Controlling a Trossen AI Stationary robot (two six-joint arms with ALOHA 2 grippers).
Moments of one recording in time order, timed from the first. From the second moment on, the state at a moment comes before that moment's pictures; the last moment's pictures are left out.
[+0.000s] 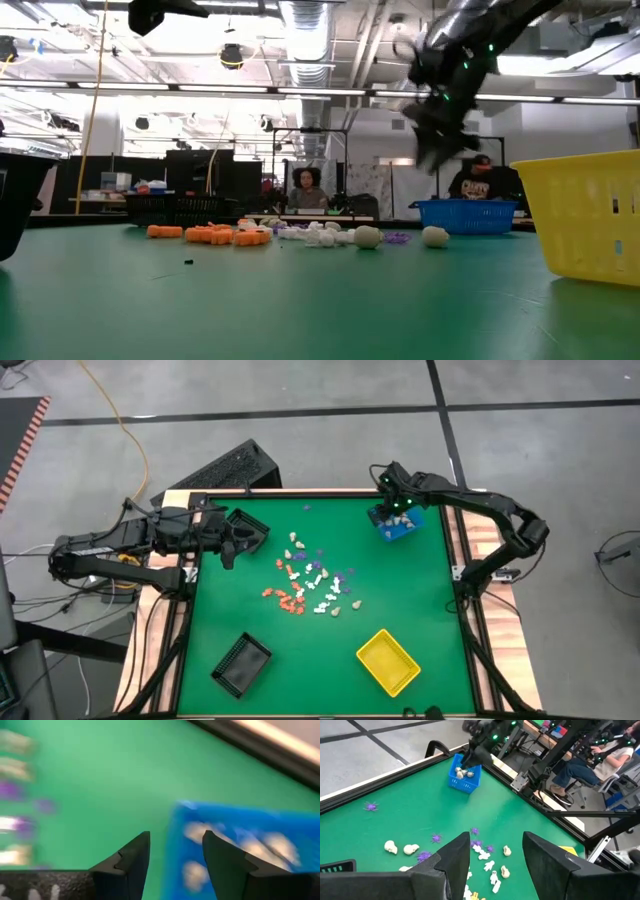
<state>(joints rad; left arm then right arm) 0.07 0.78 1.00 -0.52 -0.22 -0.57 -0.67 1.47 1.10 -0.62 -0.07 0.31</state>
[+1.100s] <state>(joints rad) 0.07 0.76 1.00 -0.53 -0.25 -0.60 -0.50 2.39 2.20 -0.70 0.06 0.41</state>
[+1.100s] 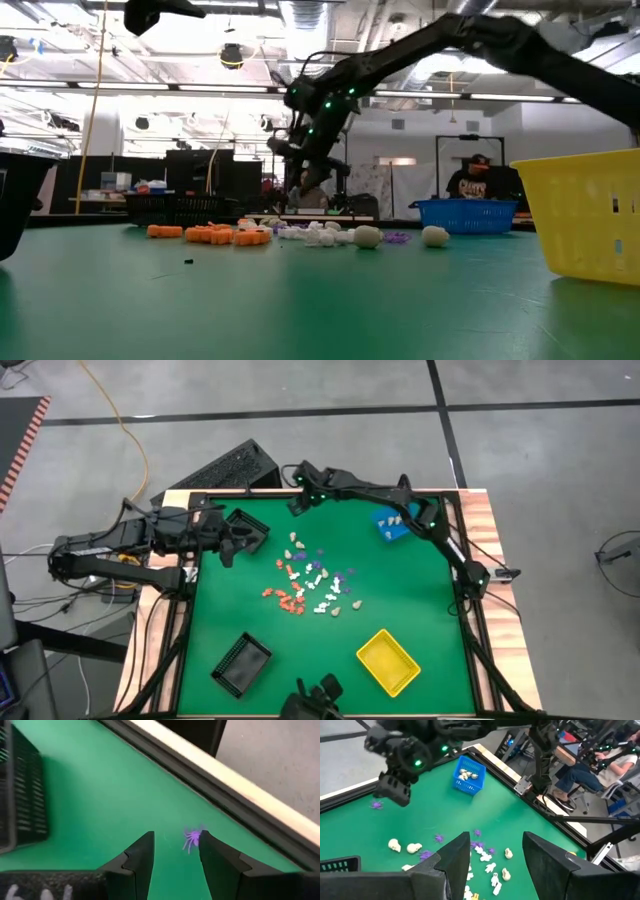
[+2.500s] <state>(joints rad) 0.07 0.68 1.00 -0.59 -0.24 -0.57 -0.56 2.56 2.35 -0.87 -0.09 0.58</state>
